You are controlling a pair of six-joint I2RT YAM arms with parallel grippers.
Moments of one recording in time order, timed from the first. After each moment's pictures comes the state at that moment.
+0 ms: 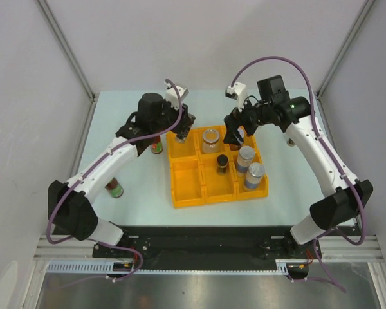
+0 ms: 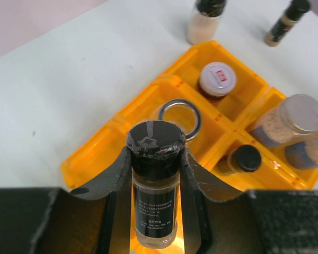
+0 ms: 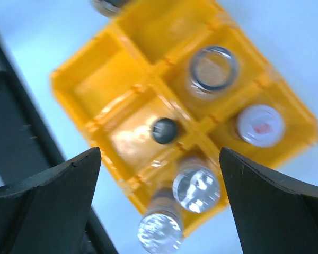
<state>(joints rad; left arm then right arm) -0.49 1.45 1.29 -0.22 0.21 0.00 0.41 1.55 1.73 -0.97 -0.49 -0.38</state>
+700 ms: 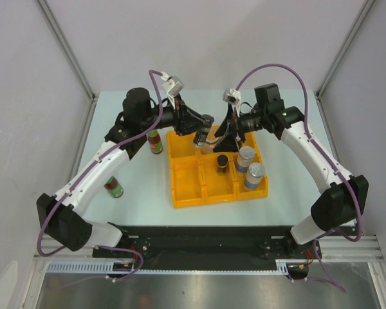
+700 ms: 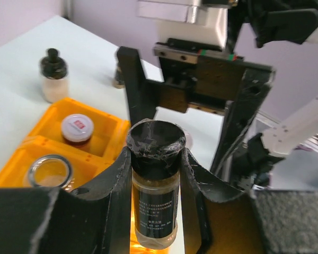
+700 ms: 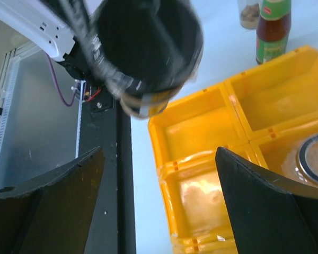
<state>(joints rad) -0.50 1.36 1.32 -0.06 0.76 -0.26 0.38 1.54 1.52 -0.71 -1.11 -0.30</state>
